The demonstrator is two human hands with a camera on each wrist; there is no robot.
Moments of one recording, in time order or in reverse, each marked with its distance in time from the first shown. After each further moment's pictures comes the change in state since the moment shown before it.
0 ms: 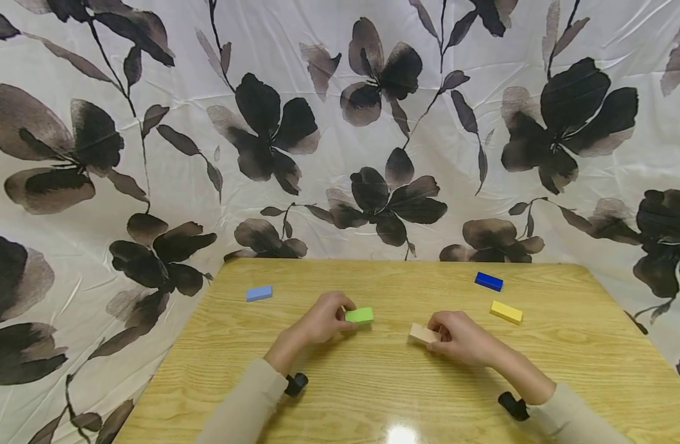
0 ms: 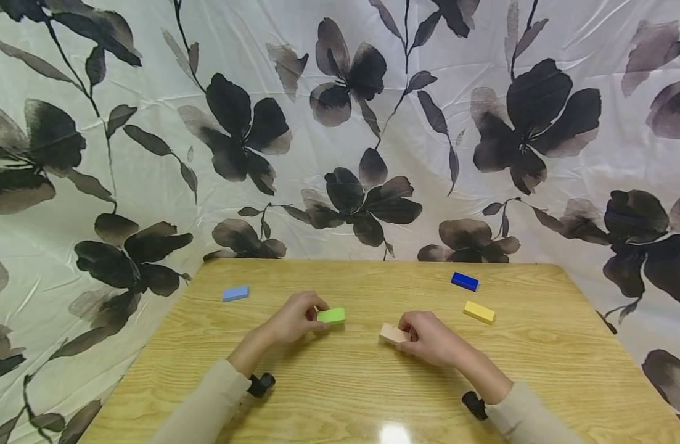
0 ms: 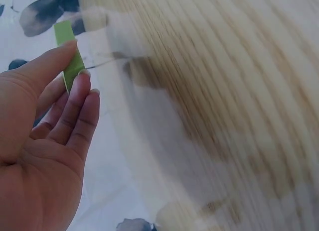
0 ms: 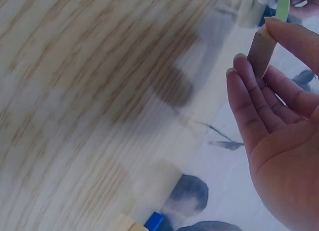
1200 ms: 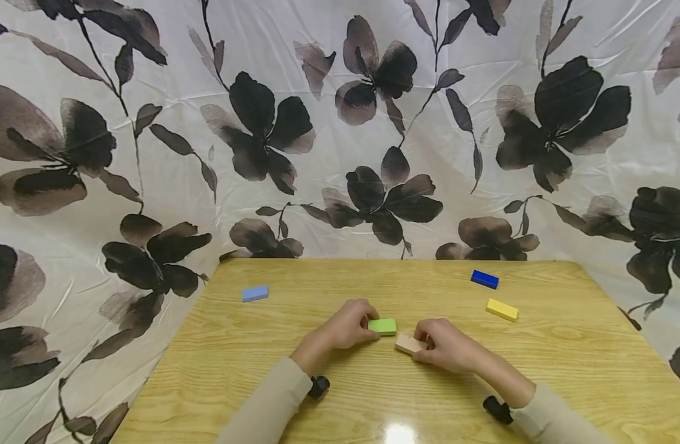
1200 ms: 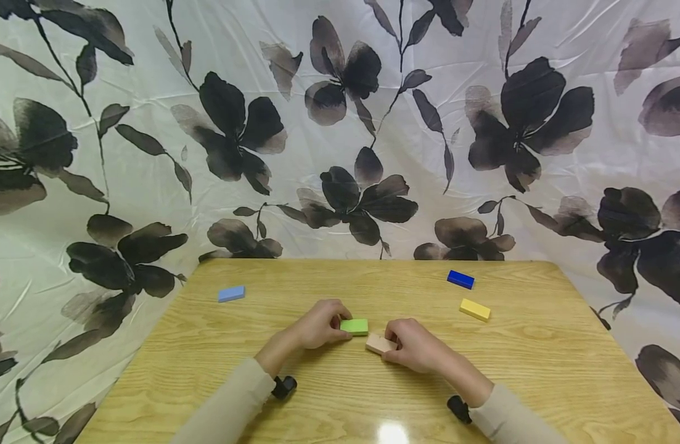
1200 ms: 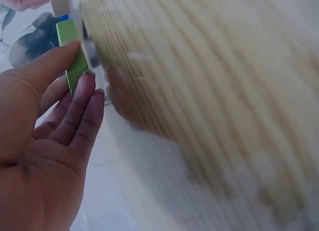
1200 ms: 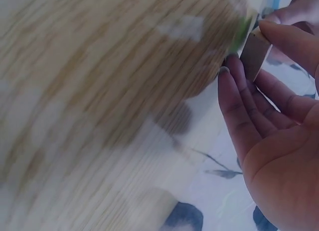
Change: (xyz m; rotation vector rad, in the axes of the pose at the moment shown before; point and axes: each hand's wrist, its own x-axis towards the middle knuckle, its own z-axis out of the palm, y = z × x) left_hand 0.027 0.021 0.041 0.050 -0.114 0.035; right_hand 0.006 -0.009 0.022 0.011 -0.061 0.037
